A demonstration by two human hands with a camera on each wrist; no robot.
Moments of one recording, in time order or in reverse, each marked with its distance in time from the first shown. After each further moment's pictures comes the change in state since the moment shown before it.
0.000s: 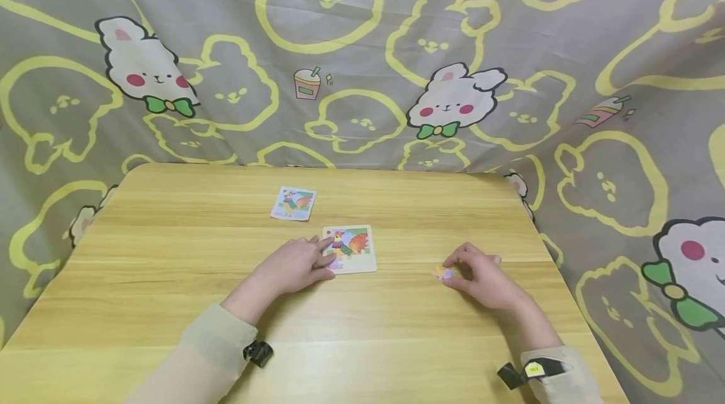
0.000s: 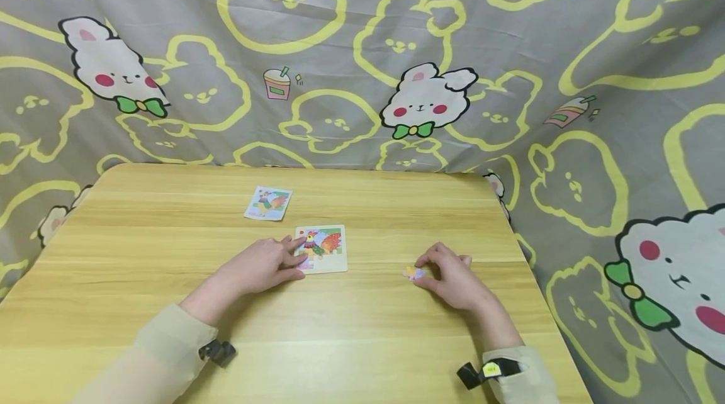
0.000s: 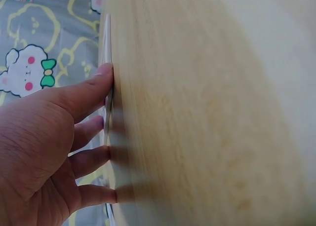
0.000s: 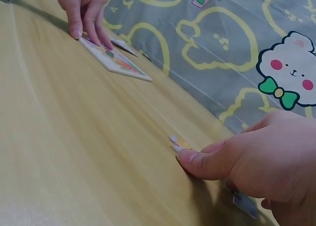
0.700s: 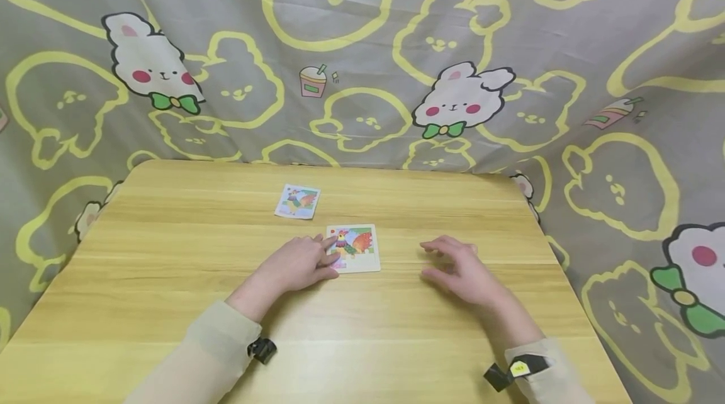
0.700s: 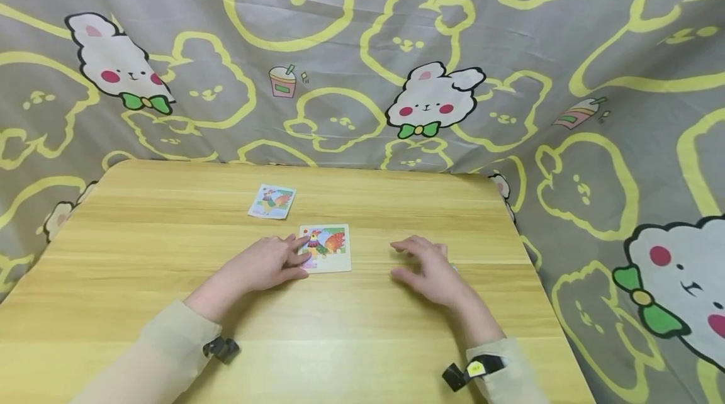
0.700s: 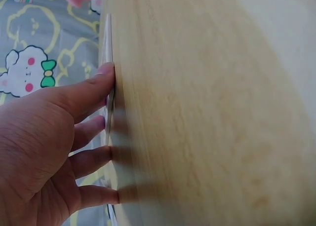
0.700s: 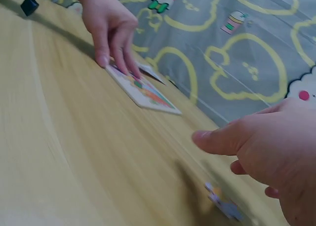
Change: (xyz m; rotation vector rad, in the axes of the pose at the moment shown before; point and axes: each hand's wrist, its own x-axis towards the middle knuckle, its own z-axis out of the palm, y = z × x) left_hand 0.001 -0.001 -0.002 0.014 -0.012 -0.009; right_hand 0.032 -0.034 0.020 0.073 0.094 -0.221
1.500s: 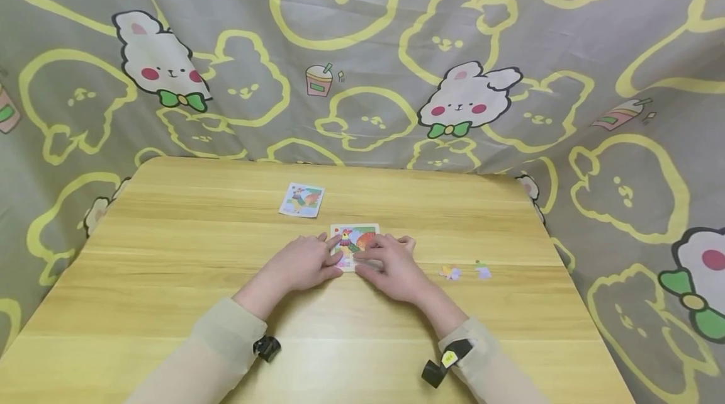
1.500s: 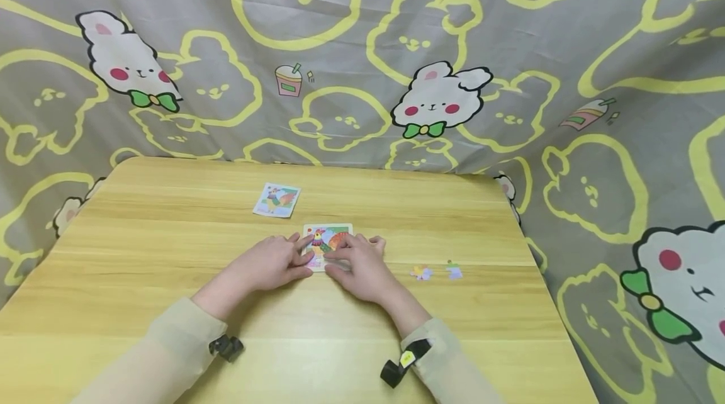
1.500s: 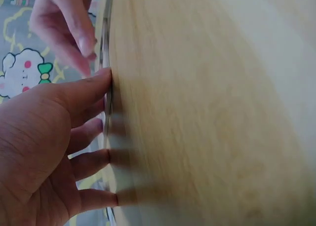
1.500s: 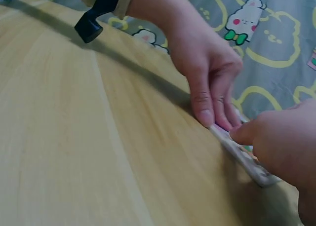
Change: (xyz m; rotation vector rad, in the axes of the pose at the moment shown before) left_hand 0.000 0.005 0.000 -0.014 -0.019 -0.061; right_hand 0.066 -0.058 0.094 -0.109 -0.030 -0.116
